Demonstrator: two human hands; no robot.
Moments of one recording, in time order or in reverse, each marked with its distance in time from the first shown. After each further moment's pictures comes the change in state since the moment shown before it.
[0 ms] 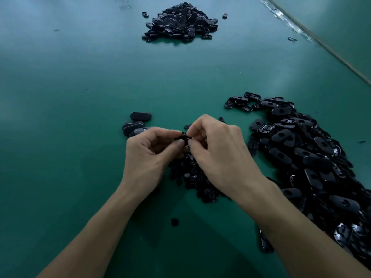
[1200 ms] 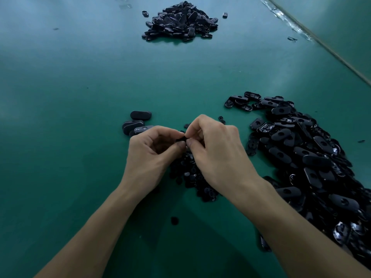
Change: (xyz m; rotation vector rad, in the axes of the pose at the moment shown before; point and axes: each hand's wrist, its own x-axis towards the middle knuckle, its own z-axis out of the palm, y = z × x) left_hand -0.001 0.001 -0.002 0.062 -0.059 0.004; right_hand -0.003 -0.004 0.003 0.015 -0.009 0.053
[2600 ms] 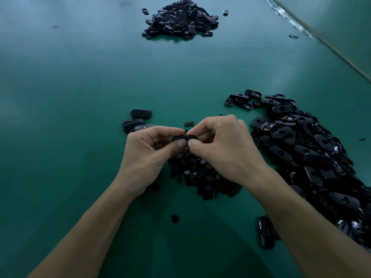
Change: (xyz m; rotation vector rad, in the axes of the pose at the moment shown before) left_hand 0.004 -0.004 -0.003 -0.118 -0.002 -0.091; right_hand 0.008 0.011 -0.013 0.169 -0.054 0.012
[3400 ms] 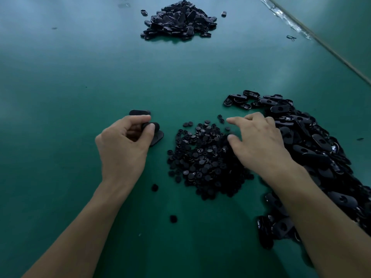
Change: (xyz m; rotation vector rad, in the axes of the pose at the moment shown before) left_hand 0.009 0.003 -0.024 0.631 0.429 0.270; right_hand 0.005 0.038 -0.035 -0.748 -0.029 0.240
